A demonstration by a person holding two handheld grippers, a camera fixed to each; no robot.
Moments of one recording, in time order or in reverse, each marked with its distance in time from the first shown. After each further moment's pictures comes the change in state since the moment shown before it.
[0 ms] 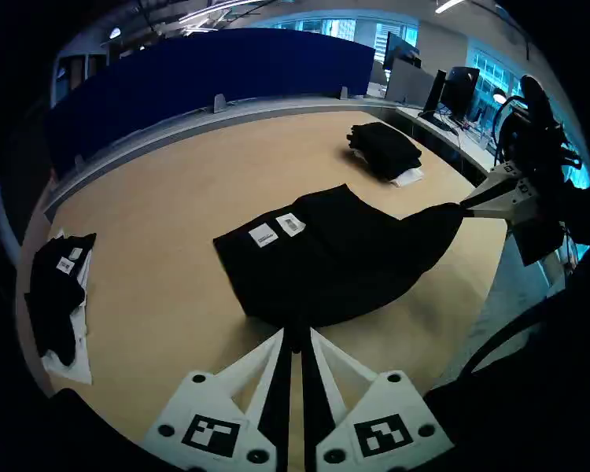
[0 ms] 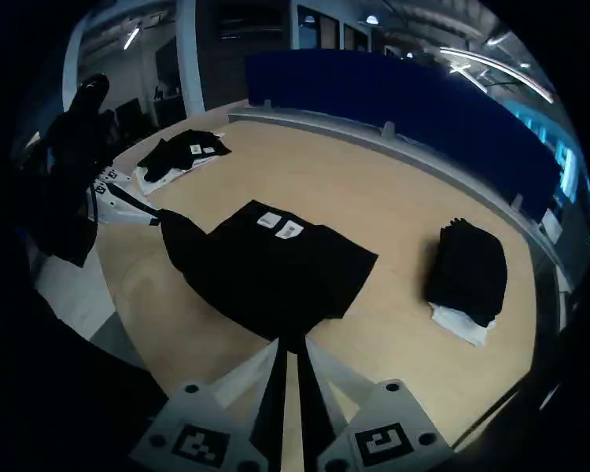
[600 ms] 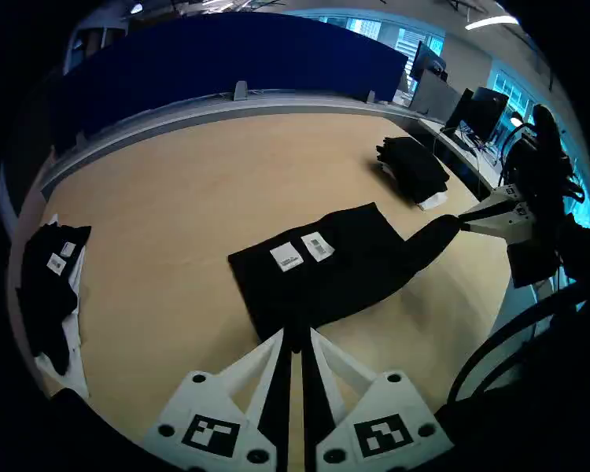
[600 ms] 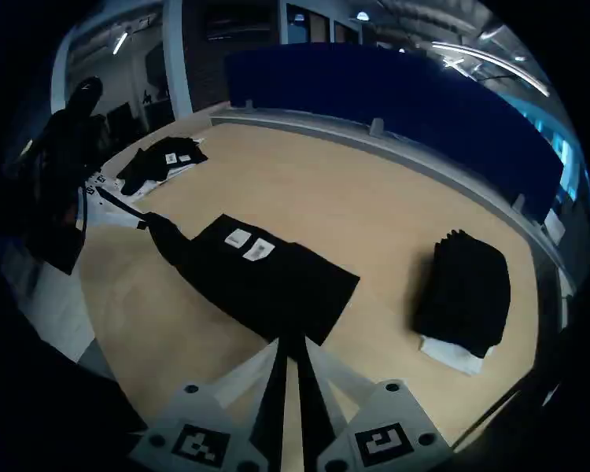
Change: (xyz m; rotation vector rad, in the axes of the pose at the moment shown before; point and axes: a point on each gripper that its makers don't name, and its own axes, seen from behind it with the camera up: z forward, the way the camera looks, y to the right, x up) left arm 0.036 -0.041 0.041 -0.007 -0.041 -0.112; right arm 0.038 0.058 0.059 -0.021 -0.009 0.030
